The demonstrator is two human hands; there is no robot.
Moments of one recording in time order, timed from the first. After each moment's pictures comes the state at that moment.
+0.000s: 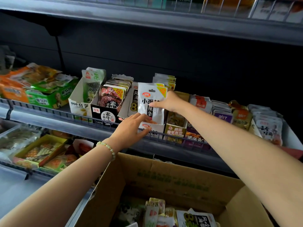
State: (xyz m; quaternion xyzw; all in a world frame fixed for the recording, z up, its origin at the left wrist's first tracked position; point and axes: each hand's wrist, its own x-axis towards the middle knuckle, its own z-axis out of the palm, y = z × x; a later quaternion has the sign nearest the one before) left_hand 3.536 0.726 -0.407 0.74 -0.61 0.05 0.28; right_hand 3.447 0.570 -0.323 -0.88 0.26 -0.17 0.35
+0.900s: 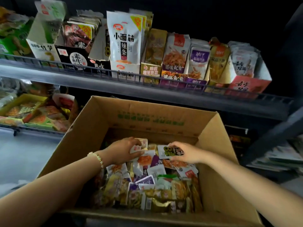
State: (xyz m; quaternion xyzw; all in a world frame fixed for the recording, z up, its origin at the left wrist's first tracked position) left_hand 3.400 0.805 -0.548 0.75 -0.61 -0.25 0.05; right_hand 3.185 0.650 -0.545 -0.88 0.31 0.17 0.33
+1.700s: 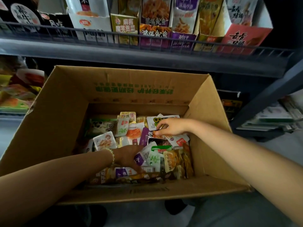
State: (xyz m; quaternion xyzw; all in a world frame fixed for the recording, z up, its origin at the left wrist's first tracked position) left_hand 3.338 0.801 -0.638 0.63 -0.60 -0.49 -0.03; right_hand 3.192 0.653 -0.555 -0.84 0.32 0.27 0.33
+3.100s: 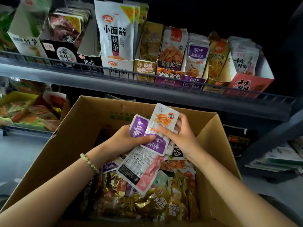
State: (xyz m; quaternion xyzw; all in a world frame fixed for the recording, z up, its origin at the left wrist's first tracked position) left_hand 3.369 0.788 -0.495 0.63 -0.36 -0.51 0.46; right_hand 3.214 0.677 -0.504 -0.66 0.38 -0.26 0.60
